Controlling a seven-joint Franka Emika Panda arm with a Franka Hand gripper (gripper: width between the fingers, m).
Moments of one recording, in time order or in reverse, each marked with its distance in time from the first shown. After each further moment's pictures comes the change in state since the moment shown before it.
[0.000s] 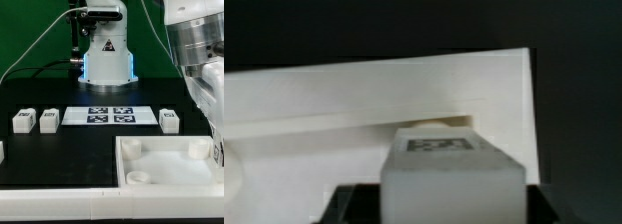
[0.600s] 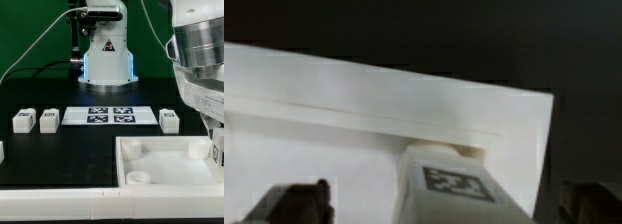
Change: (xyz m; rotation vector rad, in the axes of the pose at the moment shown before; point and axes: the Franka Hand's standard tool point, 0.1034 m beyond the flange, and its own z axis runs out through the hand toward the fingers) arm -0.009 0.007 0.005 -0.018 0.015 -0.479
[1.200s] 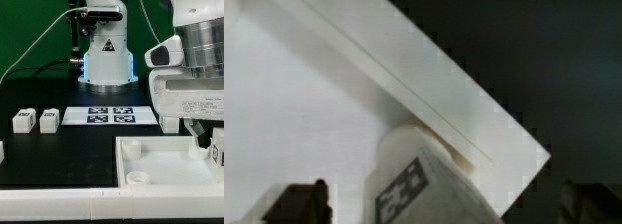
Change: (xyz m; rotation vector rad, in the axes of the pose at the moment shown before) arm 0.006 -0.002 -0.002 -0.040 0.036 -0.663
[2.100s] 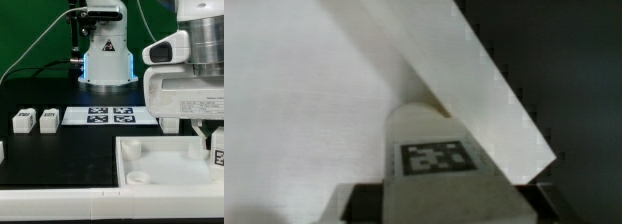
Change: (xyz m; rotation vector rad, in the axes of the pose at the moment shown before) arm 0.002 0.002 0.000 -0.003 0.004 0.221
